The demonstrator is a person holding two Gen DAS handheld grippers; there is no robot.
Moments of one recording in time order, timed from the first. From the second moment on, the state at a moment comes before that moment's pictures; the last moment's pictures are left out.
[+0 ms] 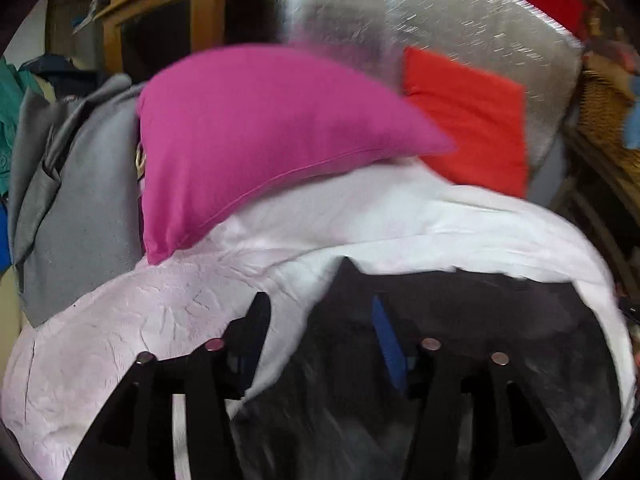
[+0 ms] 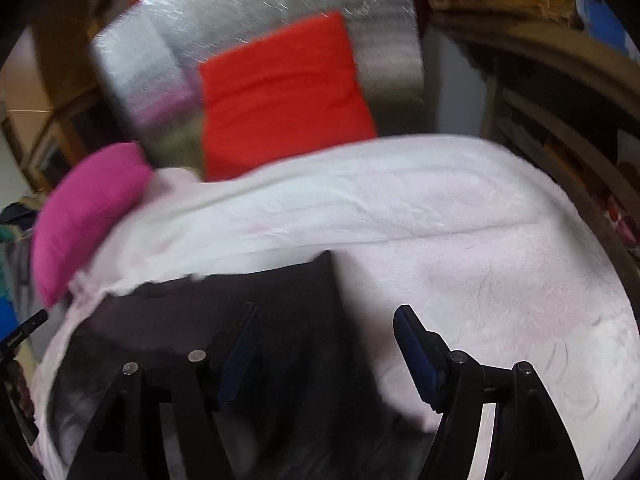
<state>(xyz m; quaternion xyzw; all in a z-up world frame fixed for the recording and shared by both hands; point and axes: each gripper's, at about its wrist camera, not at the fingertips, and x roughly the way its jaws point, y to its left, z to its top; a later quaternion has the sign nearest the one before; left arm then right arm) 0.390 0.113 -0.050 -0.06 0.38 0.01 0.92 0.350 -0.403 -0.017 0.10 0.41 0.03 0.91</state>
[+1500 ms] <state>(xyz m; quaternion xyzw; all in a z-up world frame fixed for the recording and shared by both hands) 0.242 0.003 -0.155 0.02 0.38 0.05 0.92 0.158 -0.245 -0.087 0.01 0.36 -0.02 0.93</state>
